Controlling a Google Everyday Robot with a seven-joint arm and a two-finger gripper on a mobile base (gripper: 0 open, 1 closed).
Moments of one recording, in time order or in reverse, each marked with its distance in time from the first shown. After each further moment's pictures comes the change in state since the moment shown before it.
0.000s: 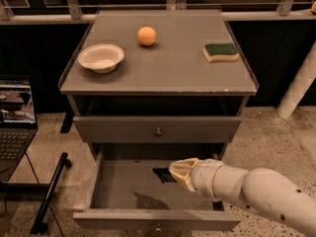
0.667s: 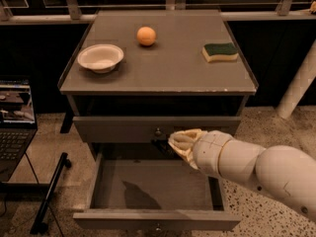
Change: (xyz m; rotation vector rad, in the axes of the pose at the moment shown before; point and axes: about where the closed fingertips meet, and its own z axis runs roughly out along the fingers) arm -0.100 -0.011 -0.047 0.092 -0.088 -0.203
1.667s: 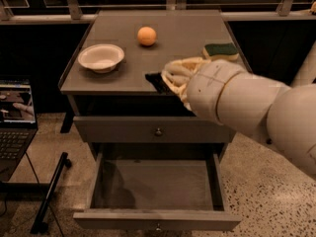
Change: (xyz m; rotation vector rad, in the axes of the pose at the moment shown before) arm -0.175 -0.055 -0.056 0.243 -0.115 -0.243
